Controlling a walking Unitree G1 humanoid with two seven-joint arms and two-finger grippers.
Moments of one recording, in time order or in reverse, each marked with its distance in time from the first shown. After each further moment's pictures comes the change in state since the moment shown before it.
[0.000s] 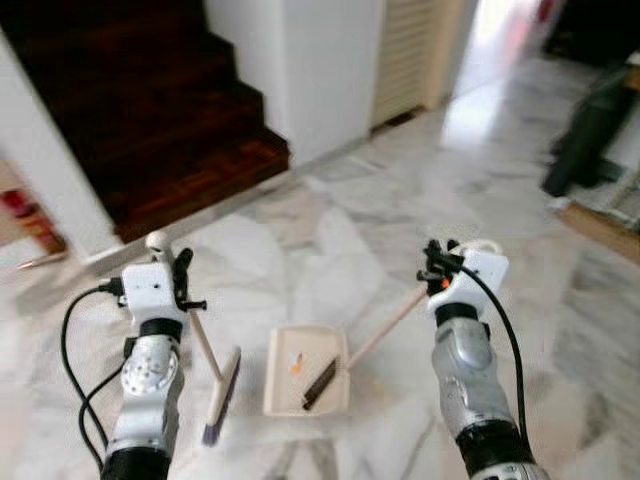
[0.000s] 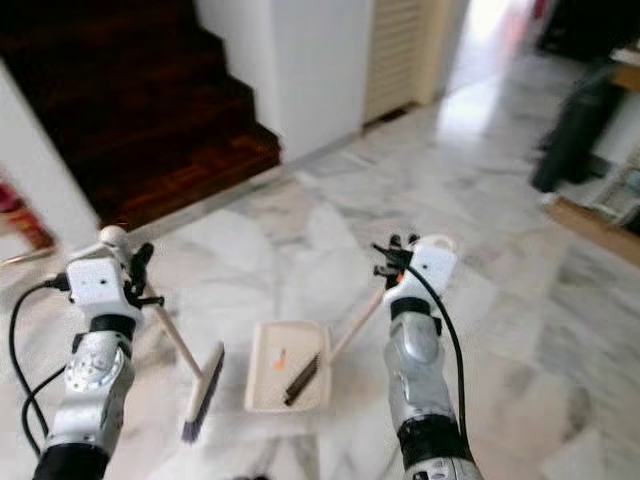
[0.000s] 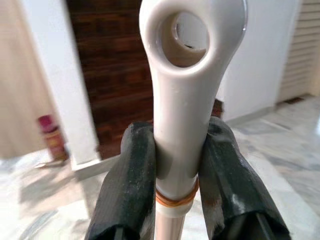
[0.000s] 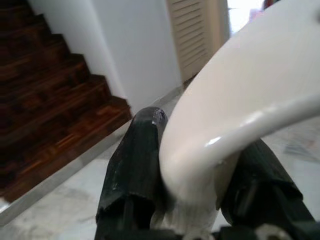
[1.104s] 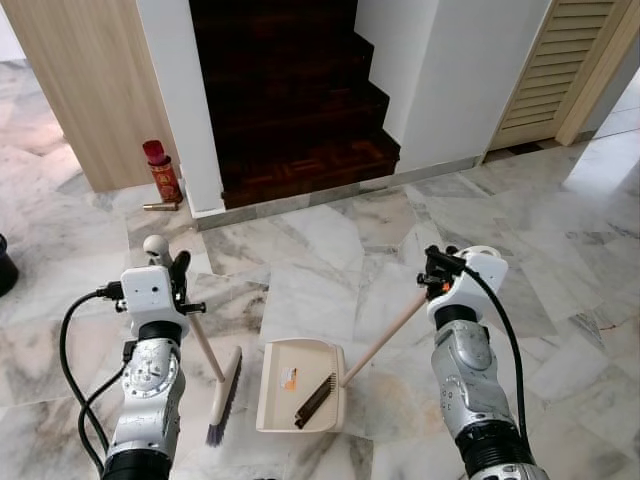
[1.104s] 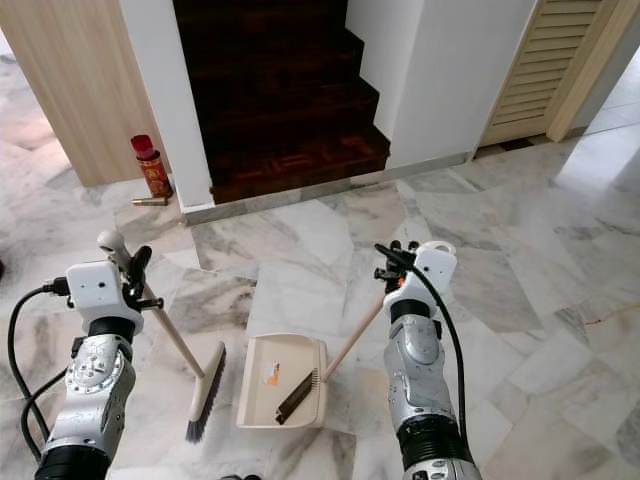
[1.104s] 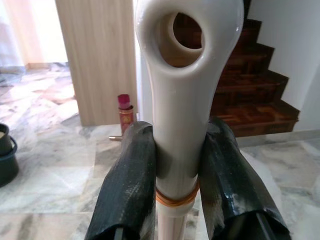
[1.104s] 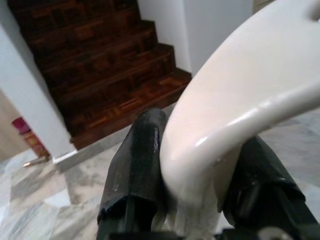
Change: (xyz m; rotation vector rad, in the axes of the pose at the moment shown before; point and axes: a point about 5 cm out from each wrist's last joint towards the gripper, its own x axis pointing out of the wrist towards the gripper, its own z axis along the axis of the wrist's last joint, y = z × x) left arm 0.001 0.004 0.001 -0.011 0.000 0.031; right arm 0.001 0.005 -0.005 0.014 0.059 0.012
